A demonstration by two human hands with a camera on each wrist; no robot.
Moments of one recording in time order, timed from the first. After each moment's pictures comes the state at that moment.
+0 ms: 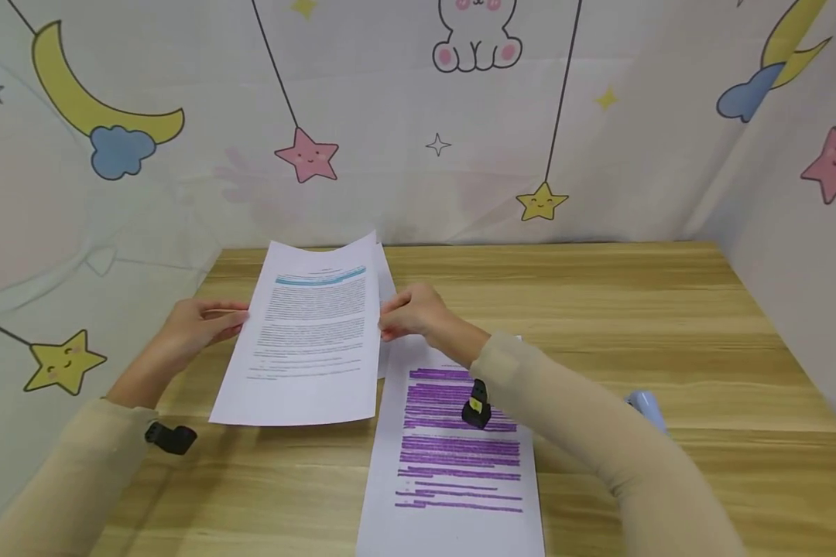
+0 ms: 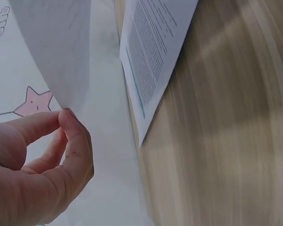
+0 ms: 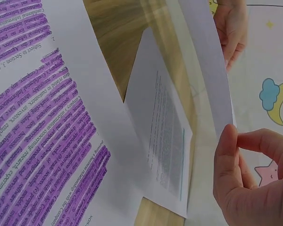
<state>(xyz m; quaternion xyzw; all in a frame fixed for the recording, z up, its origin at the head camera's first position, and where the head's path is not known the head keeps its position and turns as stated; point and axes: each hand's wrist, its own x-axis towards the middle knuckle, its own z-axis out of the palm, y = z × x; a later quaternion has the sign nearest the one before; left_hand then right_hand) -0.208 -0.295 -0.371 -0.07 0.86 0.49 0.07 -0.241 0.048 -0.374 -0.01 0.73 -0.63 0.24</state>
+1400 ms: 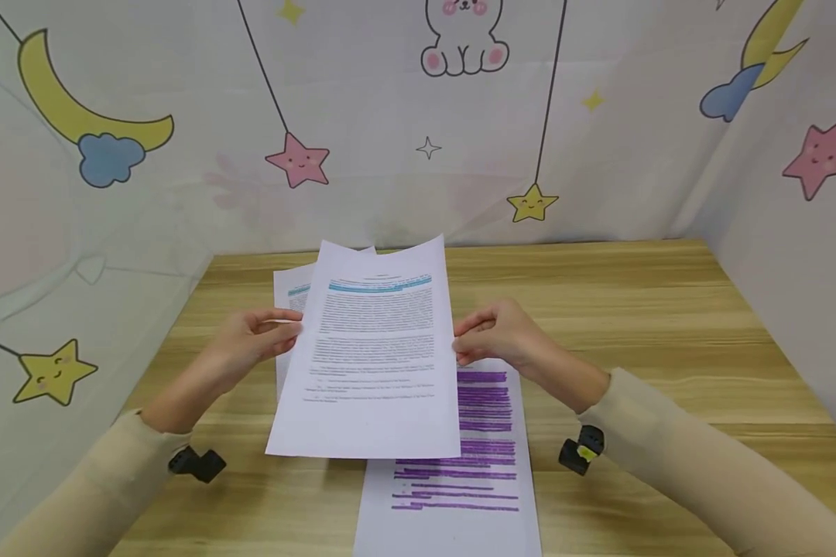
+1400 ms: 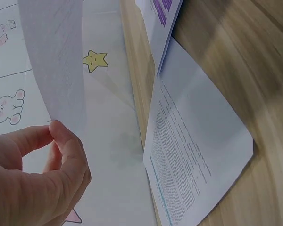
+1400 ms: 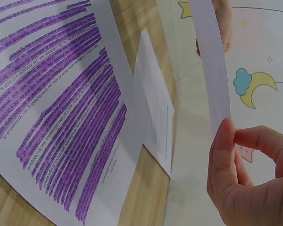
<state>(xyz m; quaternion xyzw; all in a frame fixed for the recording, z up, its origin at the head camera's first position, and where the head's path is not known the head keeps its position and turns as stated) -0.185 -0.207 -0.359 -0.02 0.79 0.60 0.12 -0.190 0.166 -0.354 -0.05 0.73 -0.64 0.24</state>
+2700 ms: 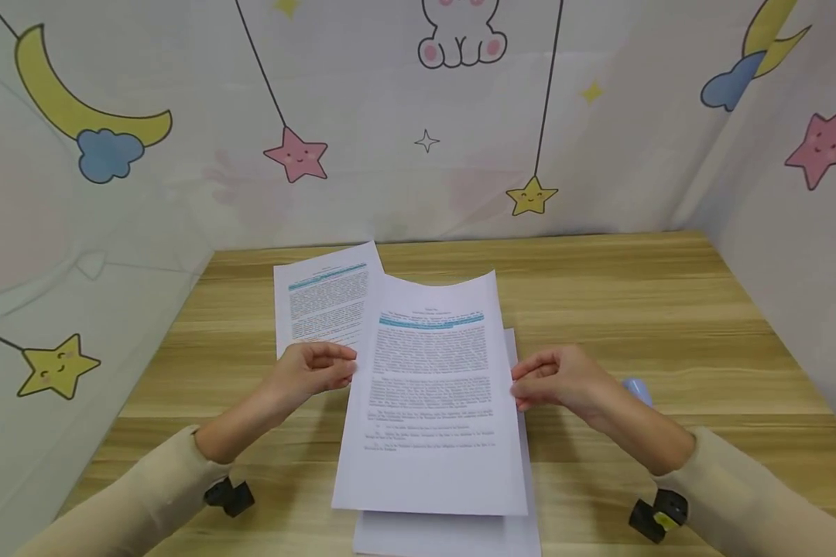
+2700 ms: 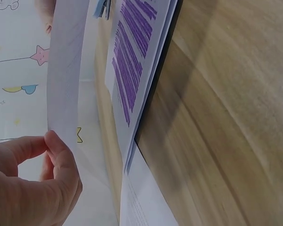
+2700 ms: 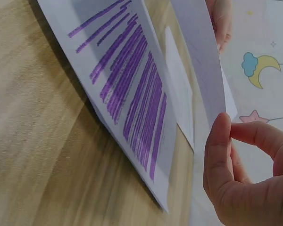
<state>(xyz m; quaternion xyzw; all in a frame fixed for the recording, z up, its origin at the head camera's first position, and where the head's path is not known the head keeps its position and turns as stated) -0.150 -0.147 -0.392 0.02 0.77 0.62 0.17 -0.139 0.236 -0.382 -0.04 0.73 -0.62 0.28</state>
